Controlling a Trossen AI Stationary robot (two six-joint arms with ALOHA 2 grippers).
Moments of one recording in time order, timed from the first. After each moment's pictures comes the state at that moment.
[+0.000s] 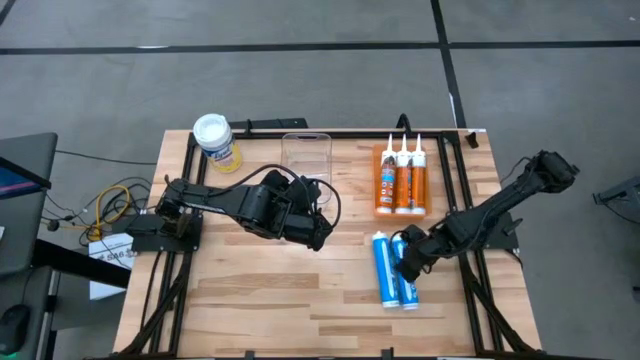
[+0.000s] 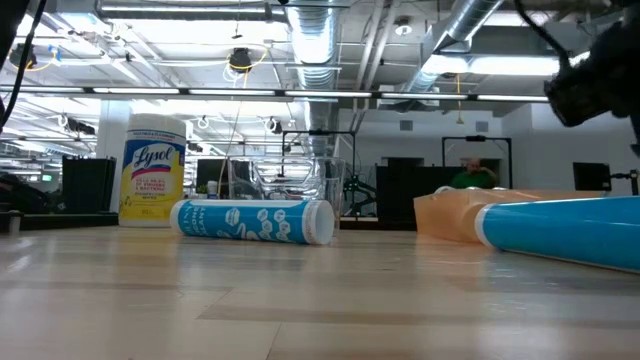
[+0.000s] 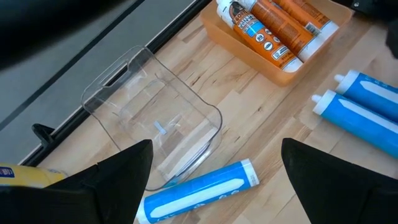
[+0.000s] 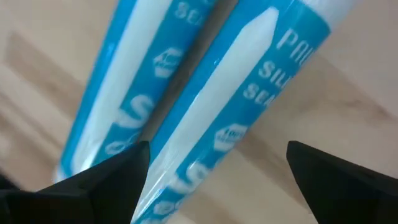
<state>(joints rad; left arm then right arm) -0.28 1.97 2.29 -1.56 -0.73 -0.88 0.51 1.22 0.66 -0.73 -0.05 1.37</state>
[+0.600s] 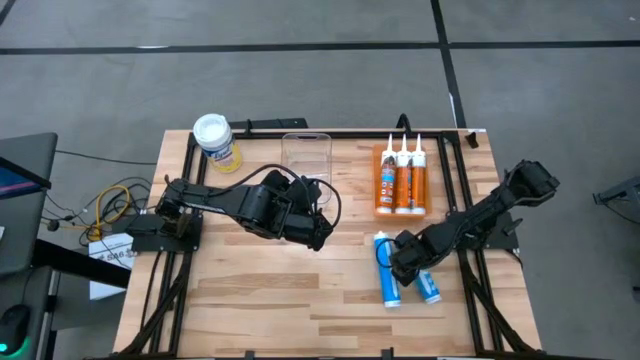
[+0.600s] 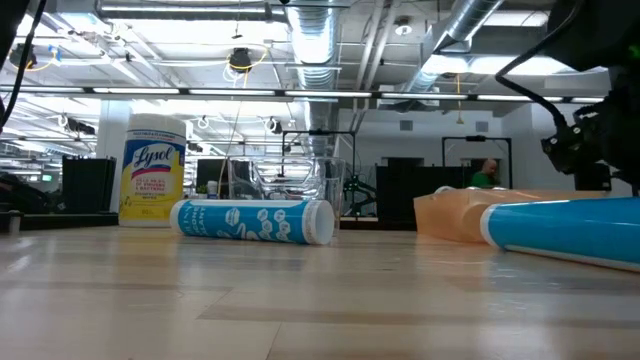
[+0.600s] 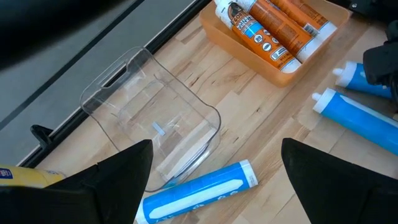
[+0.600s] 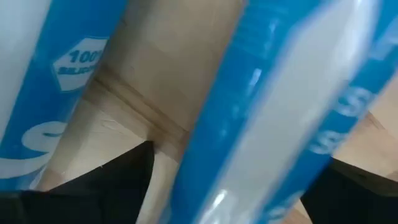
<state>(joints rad) -0.28 1.97 2.29 -1.55 -0.73 -0.88 0.49 1.50 0.66 -0.73 -0.12 1.30</state>
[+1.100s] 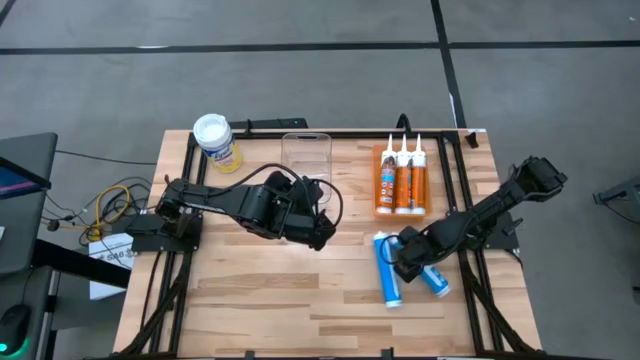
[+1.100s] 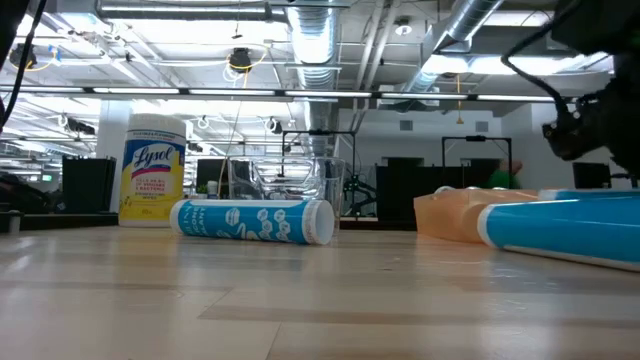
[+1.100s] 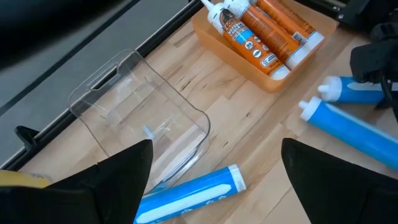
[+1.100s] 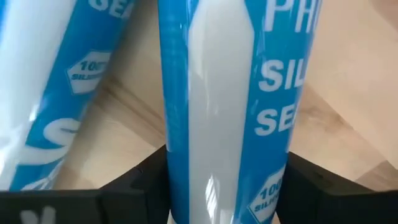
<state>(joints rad) -0.28 1.97 2.29 -1.50 -0.72 -0.88 0.48 1.38 0.65 -0.77 -0.06 1.30</state>
